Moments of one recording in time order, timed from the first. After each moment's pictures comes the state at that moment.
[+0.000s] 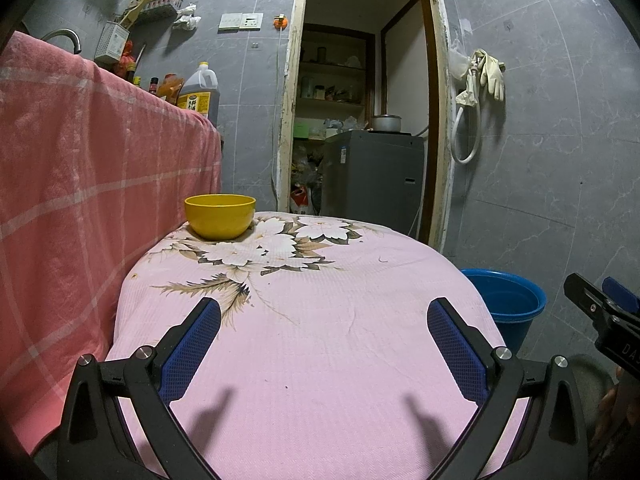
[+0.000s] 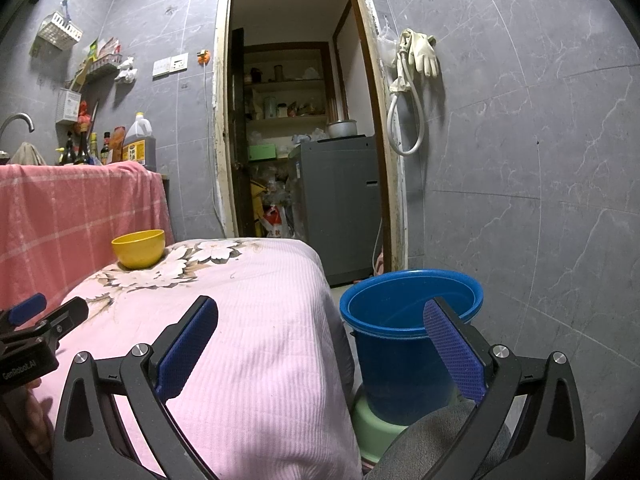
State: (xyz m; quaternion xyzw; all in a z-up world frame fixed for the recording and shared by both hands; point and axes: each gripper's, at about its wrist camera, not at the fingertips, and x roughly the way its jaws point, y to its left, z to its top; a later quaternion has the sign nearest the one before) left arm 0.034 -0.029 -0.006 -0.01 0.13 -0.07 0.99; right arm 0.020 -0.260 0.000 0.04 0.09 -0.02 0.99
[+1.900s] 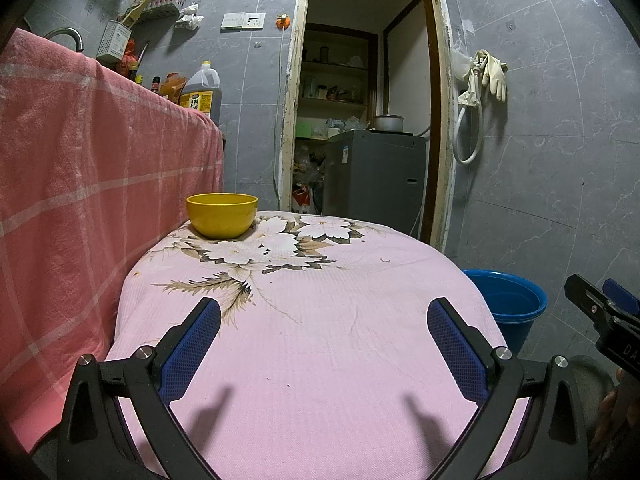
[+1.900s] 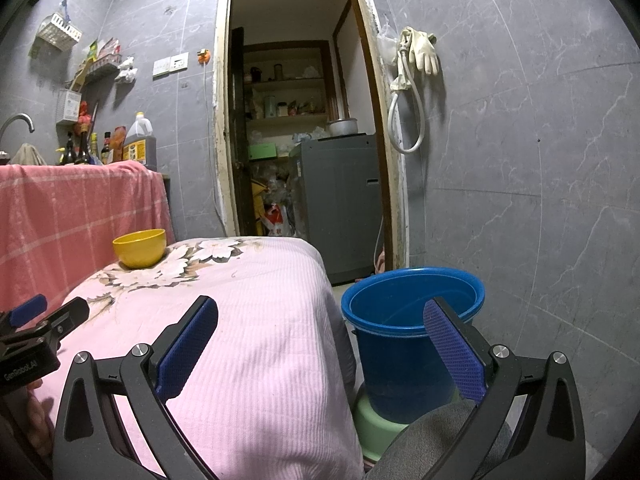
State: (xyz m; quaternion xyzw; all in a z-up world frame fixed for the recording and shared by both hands) left arm 0.035 -0.030 -0.008 -0.02 0.13 -0.06 0.99; right arm 0.019 -0.257 0.000 0.04 0.09 -0.02 0.99
